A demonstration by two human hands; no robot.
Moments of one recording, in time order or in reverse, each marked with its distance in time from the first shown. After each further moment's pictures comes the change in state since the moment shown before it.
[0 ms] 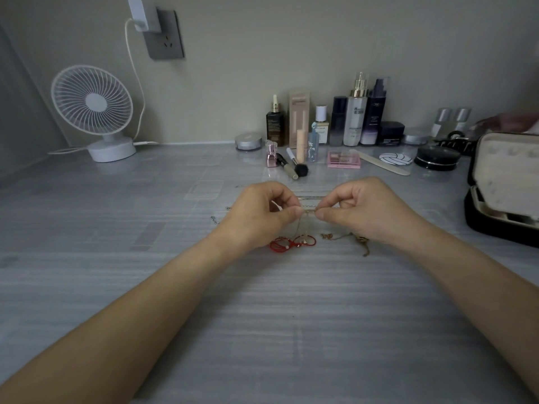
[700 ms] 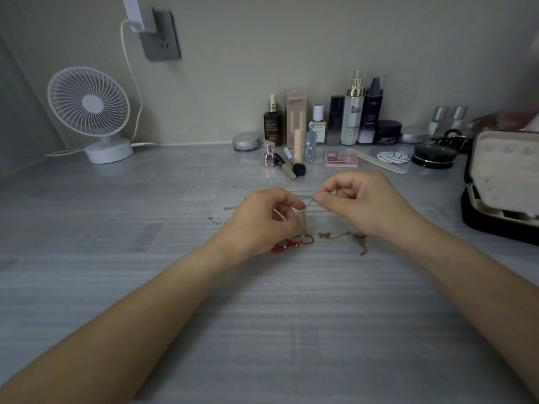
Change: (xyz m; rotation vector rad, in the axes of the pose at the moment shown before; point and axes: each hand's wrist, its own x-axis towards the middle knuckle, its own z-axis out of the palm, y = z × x) left_hand -0.003 -0.005 0.006 -0.007 -0.087 -0.043; right_hand -0.001 -0.005 0.000 0.073 0.085 -0.101
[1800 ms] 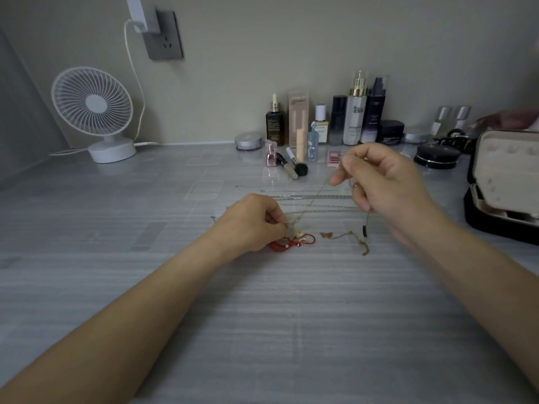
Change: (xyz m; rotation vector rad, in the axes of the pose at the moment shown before) left_hand 0.003 -0.007 -0.012 0.234 -0.054 -0.136; right_hand -0.004 -0.017 -0.009 0.381 0.203 0.041
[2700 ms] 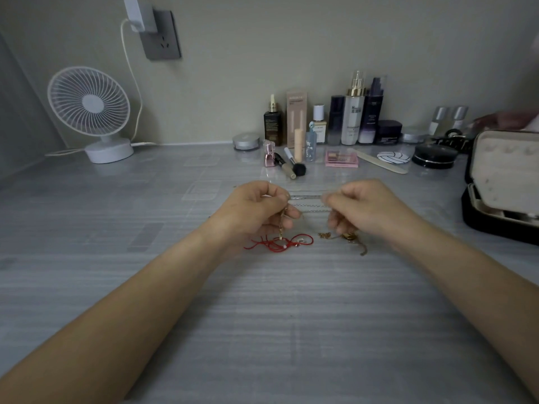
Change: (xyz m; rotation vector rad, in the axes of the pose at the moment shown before) left_hand -0.004 0.013 -0.004 -0.783 -0.054 -0.074; right_hand 0.003 0.020 0.004 -0.400 -0.183 0.294
